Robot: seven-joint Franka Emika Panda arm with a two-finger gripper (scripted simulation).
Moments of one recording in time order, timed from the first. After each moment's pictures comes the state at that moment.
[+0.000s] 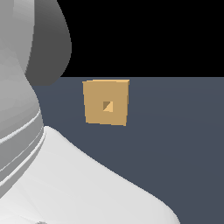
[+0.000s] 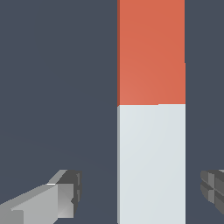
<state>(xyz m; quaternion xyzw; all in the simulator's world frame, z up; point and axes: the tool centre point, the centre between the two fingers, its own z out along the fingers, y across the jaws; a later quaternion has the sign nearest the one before) -0.069 -0.276 0.027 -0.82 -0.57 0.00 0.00</state>
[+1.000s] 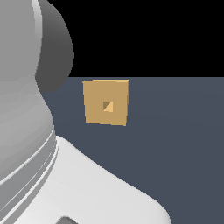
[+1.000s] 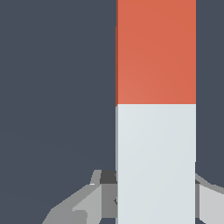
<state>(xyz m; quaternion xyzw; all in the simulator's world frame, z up) -0.068 -0.270 0.018 -0.82 -0.57 0.00 0.00</state>
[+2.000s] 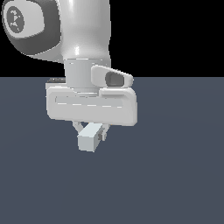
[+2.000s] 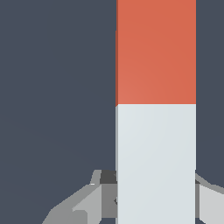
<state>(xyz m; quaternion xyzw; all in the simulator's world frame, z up) -0.046 -0.065 0.065 -0.78 -0.63 0.00 0.00</state>
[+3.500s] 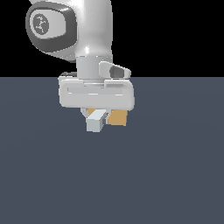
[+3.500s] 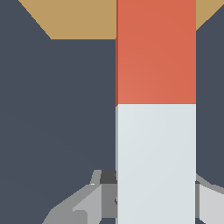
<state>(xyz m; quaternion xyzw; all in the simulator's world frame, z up) -0.042 -0.004 0.077 -0.77 -0.64 0.00 0.00</state>
